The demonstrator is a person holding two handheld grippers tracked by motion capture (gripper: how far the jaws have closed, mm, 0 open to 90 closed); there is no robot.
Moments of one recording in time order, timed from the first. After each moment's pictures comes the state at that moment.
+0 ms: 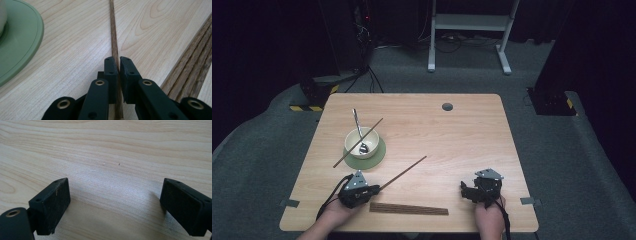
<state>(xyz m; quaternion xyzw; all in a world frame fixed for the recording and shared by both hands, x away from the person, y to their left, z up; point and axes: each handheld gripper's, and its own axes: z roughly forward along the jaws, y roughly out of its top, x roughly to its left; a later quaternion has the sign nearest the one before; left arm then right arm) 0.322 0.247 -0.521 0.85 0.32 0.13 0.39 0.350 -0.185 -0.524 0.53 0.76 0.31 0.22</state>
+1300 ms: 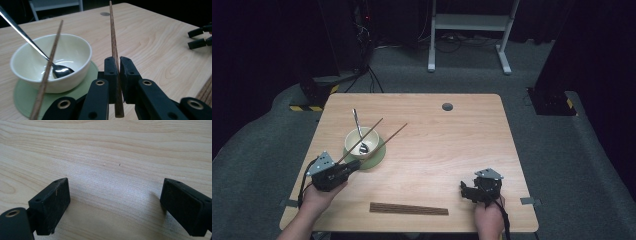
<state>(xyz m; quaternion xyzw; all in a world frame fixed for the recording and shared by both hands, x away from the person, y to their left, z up) 0.331 0.308 -0.456 0.75 0.37 0.21 0.50 0.351 -0.185 -0.524 0.53 0.76 0.31 0.22</state>
